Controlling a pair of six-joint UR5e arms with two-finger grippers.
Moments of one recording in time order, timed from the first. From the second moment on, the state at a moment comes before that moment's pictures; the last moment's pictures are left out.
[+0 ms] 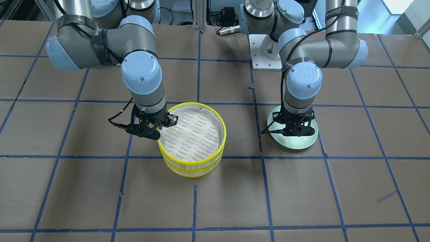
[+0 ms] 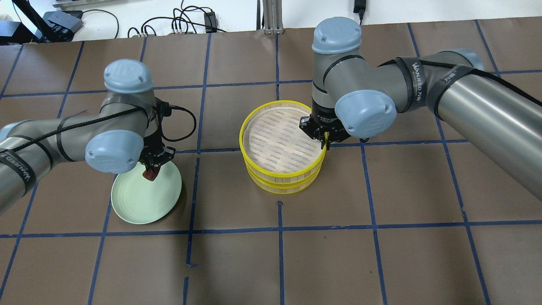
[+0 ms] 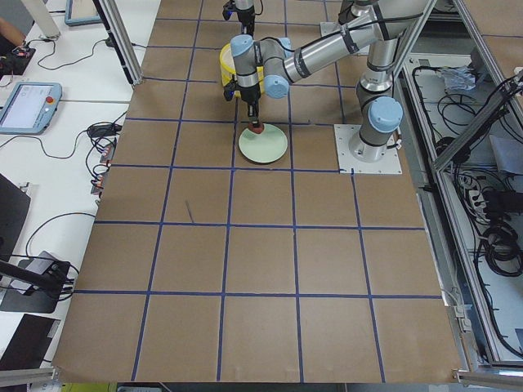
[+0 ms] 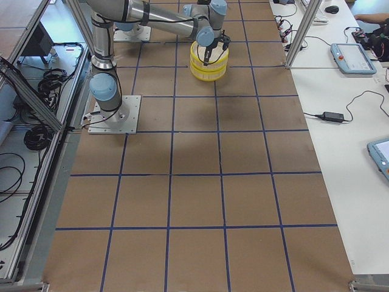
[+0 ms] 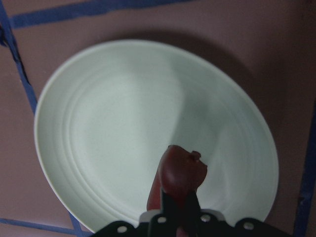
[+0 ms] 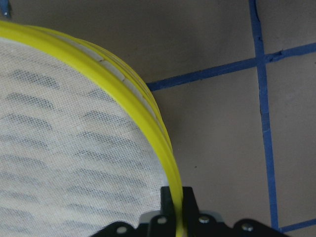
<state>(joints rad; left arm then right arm) -1.54 -1.72 -1.93 -1.17 1.80 0.08 1.81 -1.28 1.72 -1.87 -1.58 0.45</state>
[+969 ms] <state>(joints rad) -1.54 -1.65 -1.74 -1.35 1.71 0.08 1.81 -1.27 1.73 -1.88 -1.59 0.45</state>
